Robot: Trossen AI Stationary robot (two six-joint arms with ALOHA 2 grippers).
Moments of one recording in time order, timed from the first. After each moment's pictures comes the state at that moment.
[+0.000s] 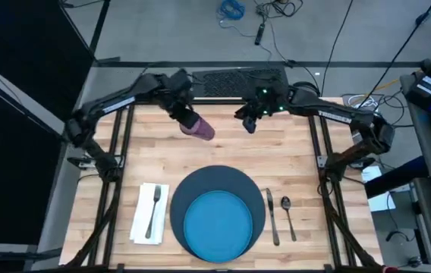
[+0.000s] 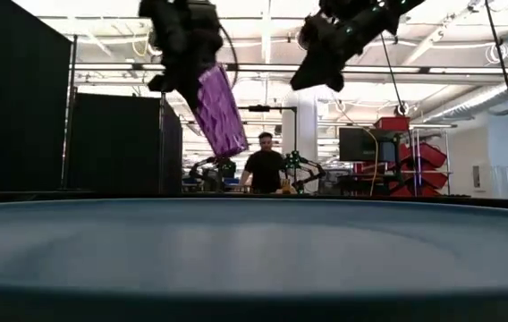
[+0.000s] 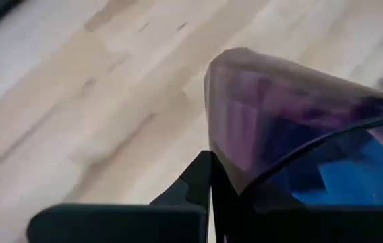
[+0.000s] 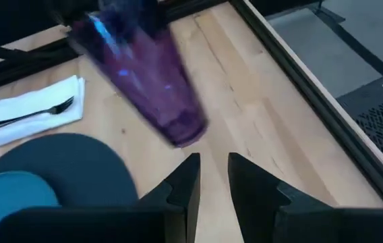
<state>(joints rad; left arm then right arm) 0.57 1.69 1.63 -1.20 0.21 -0.28 -0.51 1.44 1.25 -0.47 -0.27 0.02</state>
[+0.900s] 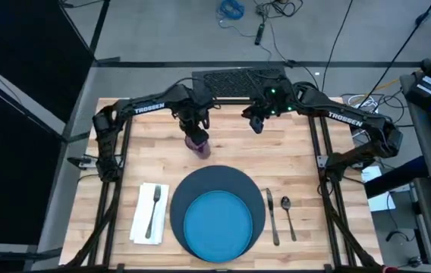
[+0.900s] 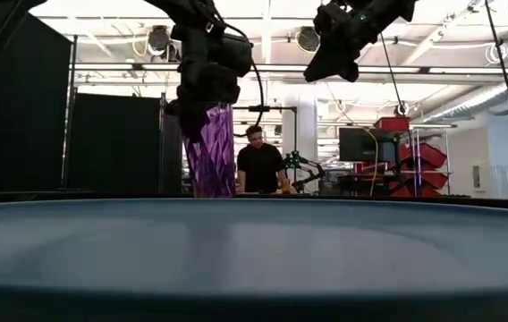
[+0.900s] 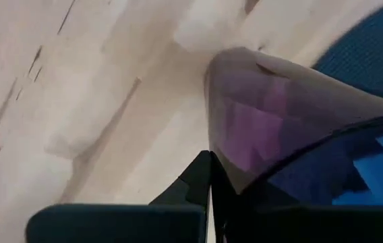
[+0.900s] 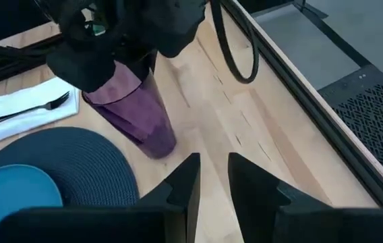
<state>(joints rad) 0.46 1.90 1.68 -1.30 0.18 -0.16 -0.51 1.37 1.25 -0.55 -0.23 0.02</state>
